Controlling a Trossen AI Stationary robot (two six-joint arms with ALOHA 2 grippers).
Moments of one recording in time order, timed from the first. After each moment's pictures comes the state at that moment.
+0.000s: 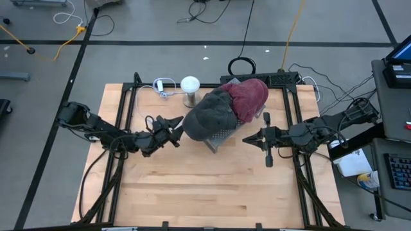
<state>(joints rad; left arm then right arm) -0.25 1.37 0.41 1.06 -0.94 -1.83 0.41 0.97 1.03 -0.35 0.42 0.07</state>
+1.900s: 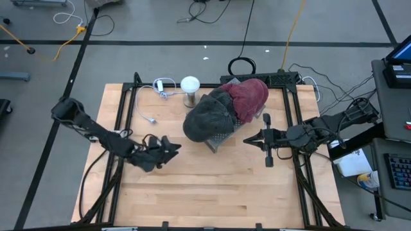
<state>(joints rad) -0.52 1.23 0.47 0.16 -0.79 -2.25 0.41 0.98 1.02 -0.42 0.42 0.05</state>
